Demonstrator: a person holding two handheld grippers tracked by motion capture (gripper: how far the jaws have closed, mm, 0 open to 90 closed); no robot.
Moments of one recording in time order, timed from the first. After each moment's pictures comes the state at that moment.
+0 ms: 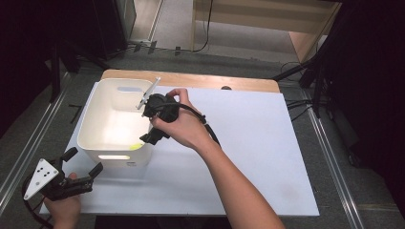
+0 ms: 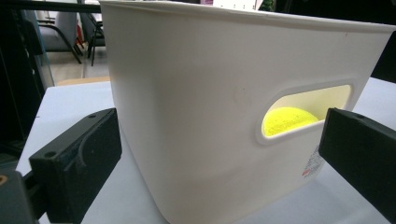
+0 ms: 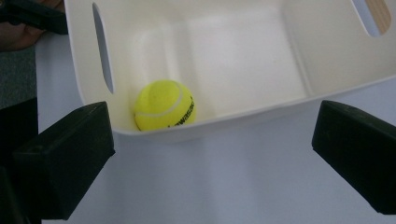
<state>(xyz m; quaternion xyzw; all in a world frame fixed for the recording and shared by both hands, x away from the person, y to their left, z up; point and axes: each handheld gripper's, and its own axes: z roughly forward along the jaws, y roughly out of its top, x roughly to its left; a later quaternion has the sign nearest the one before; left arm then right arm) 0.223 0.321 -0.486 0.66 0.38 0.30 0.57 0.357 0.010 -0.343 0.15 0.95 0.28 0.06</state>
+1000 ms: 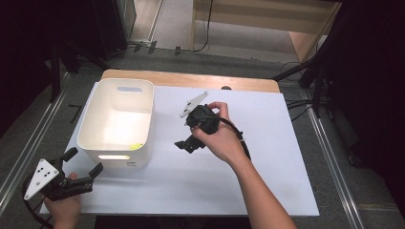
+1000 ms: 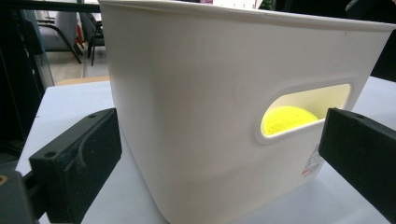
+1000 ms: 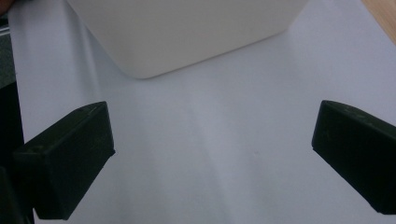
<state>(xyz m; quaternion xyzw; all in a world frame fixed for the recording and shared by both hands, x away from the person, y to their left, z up) 0.222 0.321 -0.486 0.66 0.38 0.30 0.57 0.336 -0.084 -0.371 0.21 0.92 0.31 0.08</state>
